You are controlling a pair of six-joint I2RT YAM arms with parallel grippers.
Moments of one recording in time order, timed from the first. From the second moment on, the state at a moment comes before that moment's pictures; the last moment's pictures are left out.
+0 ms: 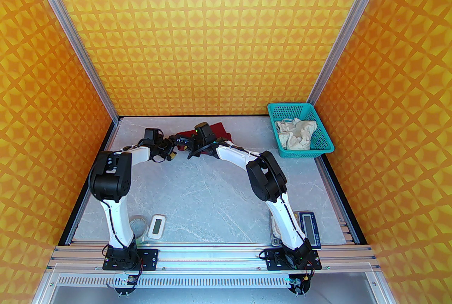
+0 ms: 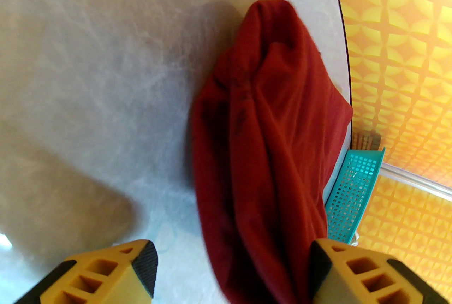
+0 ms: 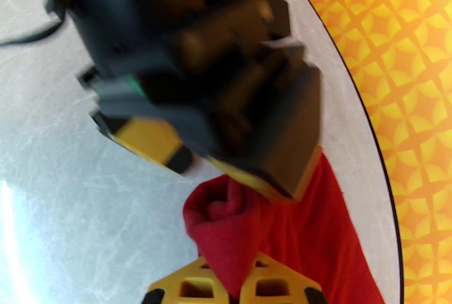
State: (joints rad) left arm -0.10 2.08 1.26 0.04 0.54 -1.14; right arm 0.65 2.32 1.83 -0.17 -0.31 -0.77
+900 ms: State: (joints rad) left arm -0.12 2.20 1.53 -0.07 0.45 -1.09; right arm 0.63 2.15 1.55 -0.01 -0.31 -0.61
